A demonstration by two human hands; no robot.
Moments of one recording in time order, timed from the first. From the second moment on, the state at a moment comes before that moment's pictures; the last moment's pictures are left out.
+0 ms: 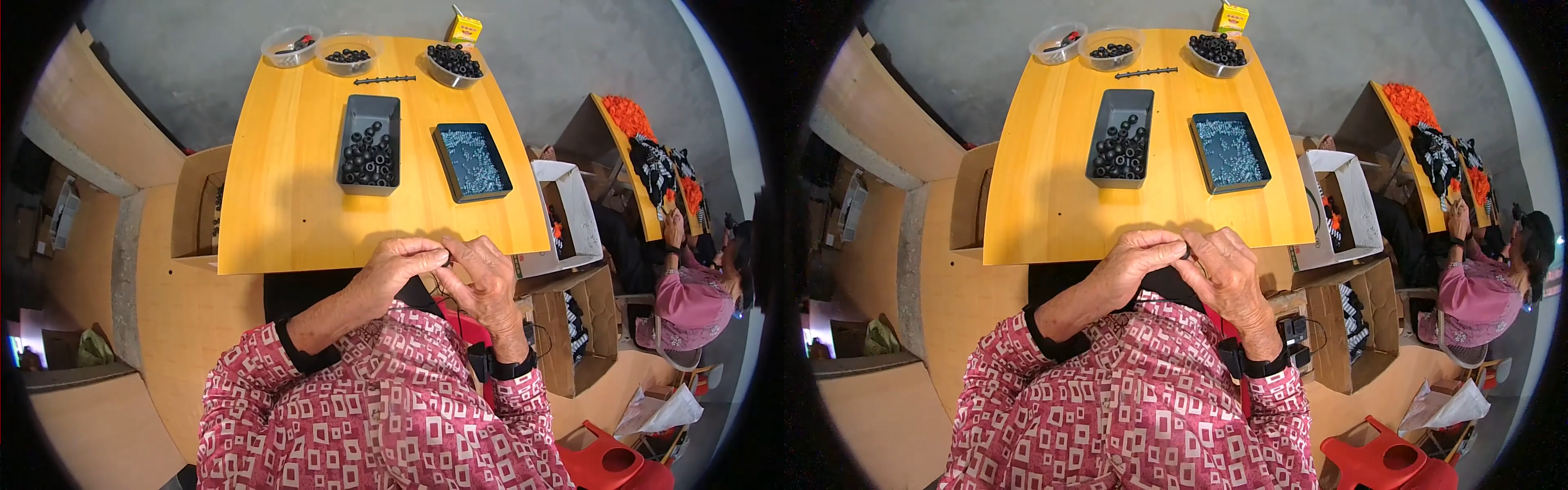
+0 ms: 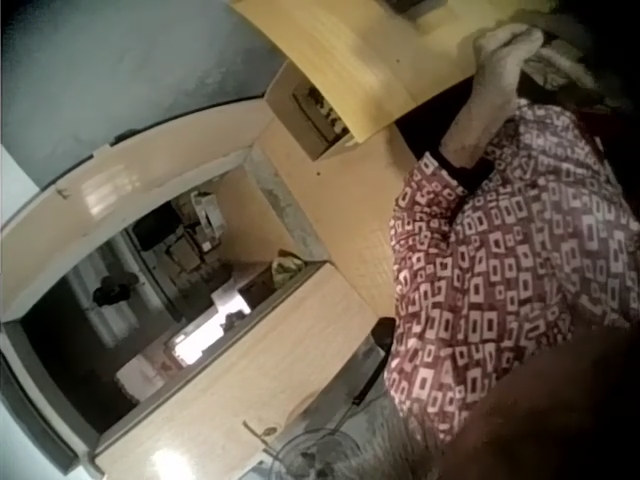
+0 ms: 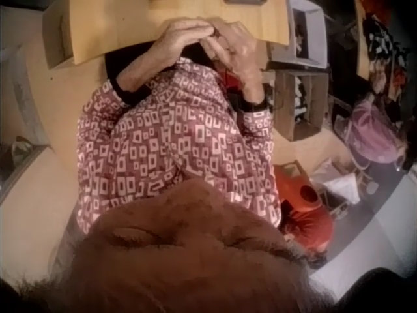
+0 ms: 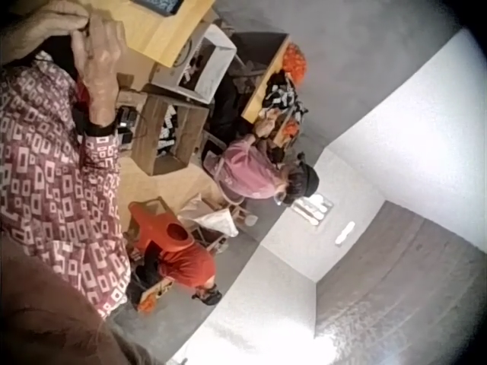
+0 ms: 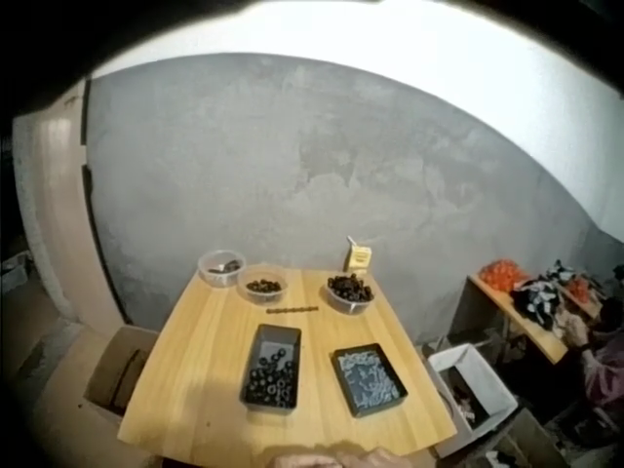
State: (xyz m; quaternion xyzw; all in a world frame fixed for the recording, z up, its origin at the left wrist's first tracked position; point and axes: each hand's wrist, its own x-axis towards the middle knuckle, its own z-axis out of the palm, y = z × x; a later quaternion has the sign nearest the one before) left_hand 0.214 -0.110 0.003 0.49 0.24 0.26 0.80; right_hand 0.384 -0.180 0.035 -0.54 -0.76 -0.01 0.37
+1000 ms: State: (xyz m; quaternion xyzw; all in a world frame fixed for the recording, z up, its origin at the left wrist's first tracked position) left_hand 0.206 -0.108 0.018 0.49 0.27 0.26 0.79; right_hand 0.372 -0.184 0.038 -0.53 -0.74 -0.03 0.41
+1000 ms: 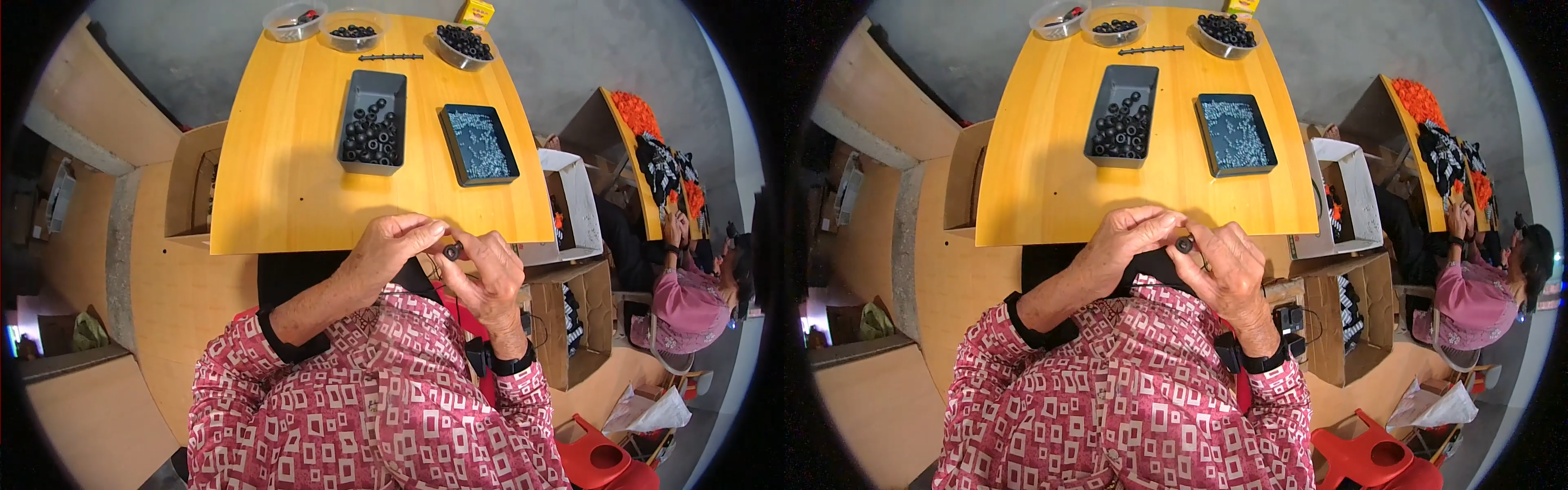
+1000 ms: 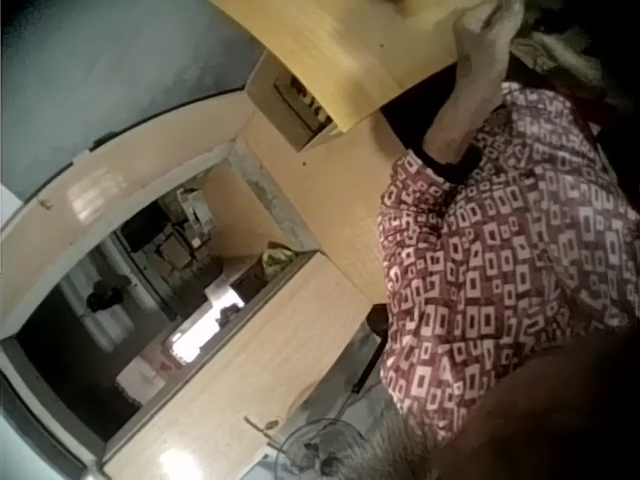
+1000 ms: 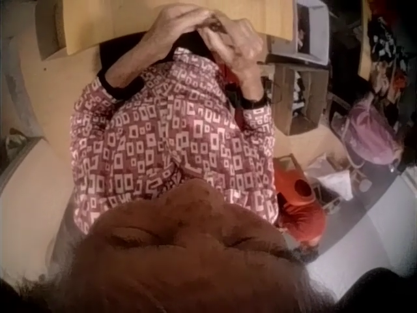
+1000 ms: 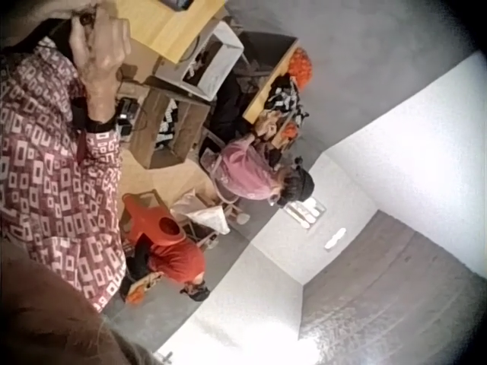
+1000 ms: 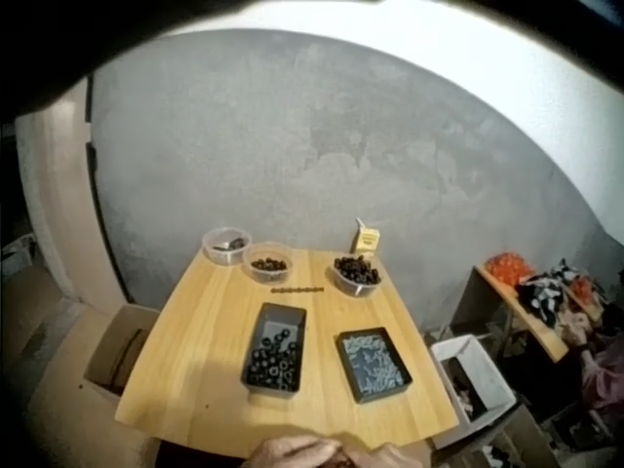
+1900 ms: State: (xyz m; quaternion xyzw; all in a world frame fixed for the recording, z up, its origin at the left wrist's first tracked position) left_hand 0.217 -0.125 0.057 0.35 0.14 0.39 0.84; right_hand 0.325 -0.166 0.050 -0.44 -0.76 -0.04 0.48
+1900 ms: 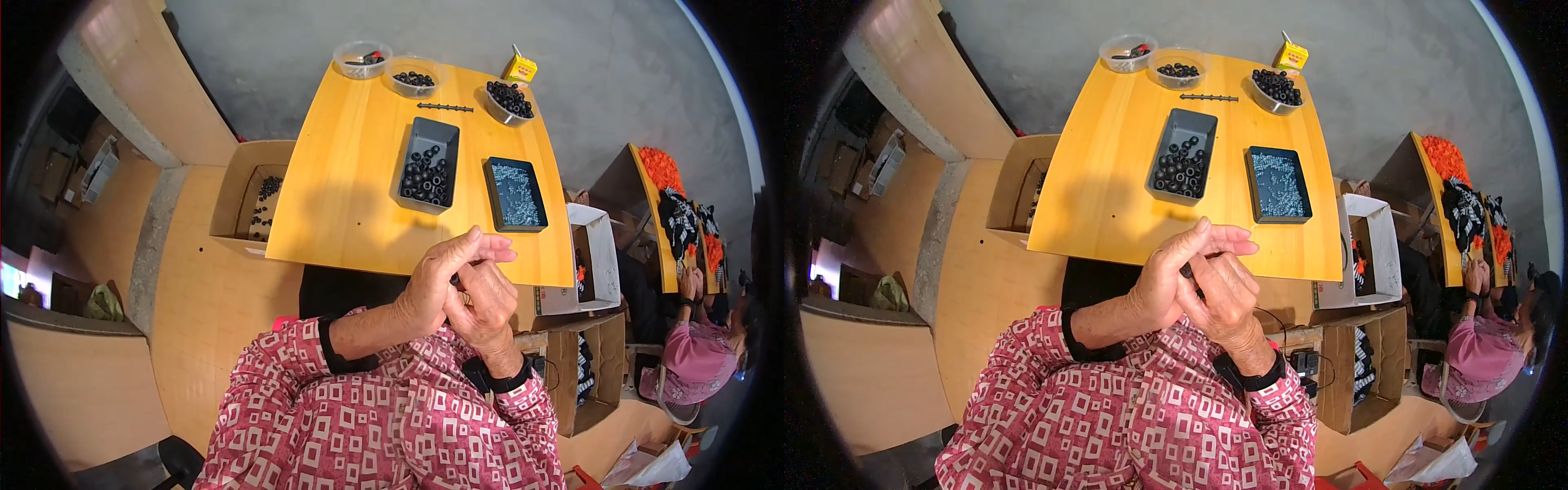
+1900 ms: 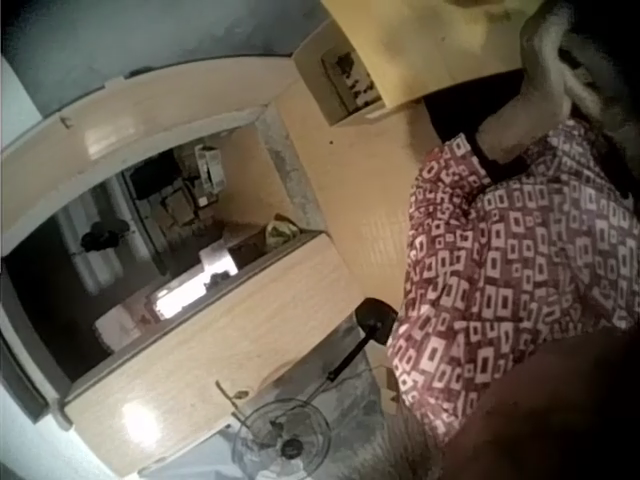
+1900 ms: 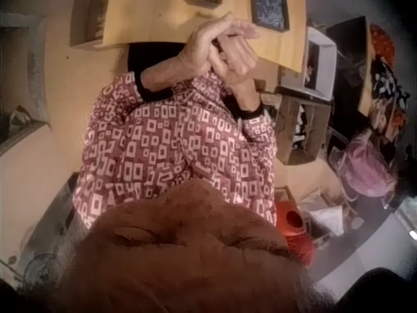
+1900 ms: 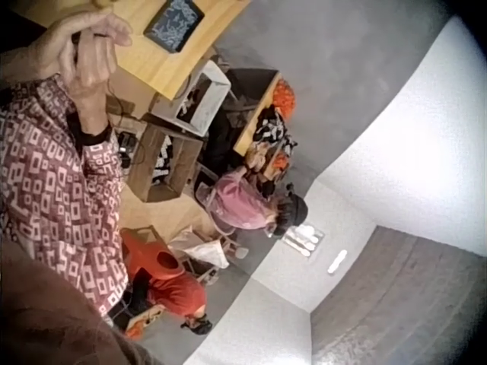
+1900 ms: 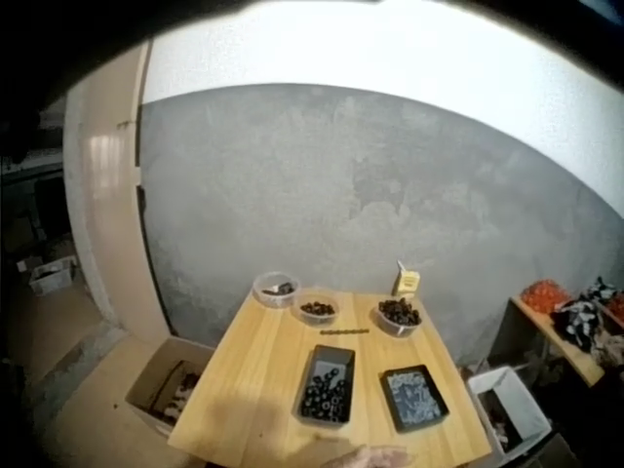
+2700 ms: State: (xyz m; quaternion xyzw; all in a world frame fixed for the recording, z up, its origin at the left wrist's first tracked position) left_hand 0.168 -0.105 0.044 0.53 0.20 0.41 0.72; right_hand 0.336 -0.163 0.059 -0.43 -0.79 -0.12 0.42
